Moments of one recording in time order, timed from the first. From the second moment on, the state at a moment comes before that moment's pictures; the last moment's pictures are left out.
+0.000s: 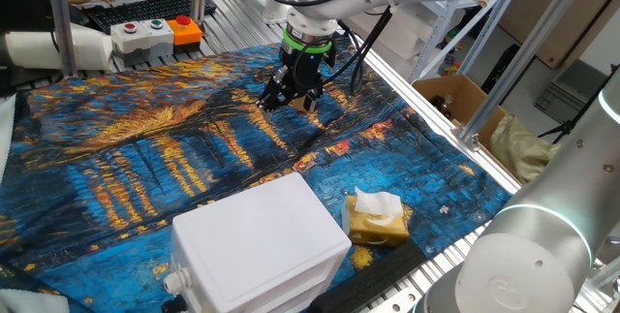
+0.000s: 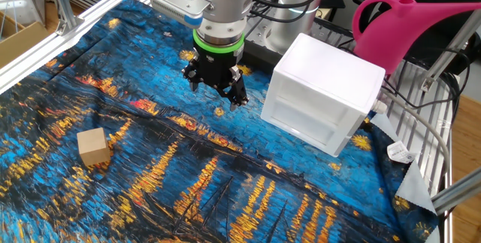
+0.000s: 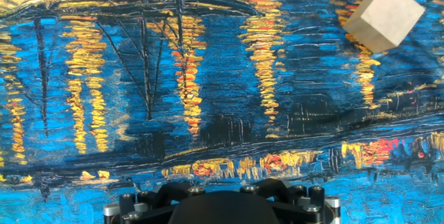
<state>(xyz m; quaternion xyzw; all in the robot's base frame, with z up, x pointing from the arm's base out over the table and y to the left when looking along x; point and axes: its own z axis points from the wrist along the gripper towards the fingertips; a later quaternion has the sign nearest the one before) 0.500 0.000 0.170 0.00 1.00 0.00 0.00</state>
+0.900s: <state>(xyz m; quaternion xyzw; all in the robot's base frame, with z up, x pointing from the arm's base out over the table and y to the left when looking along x) 0.500 0.001 0.169 0.13 0.99 0.02 0.00</state>
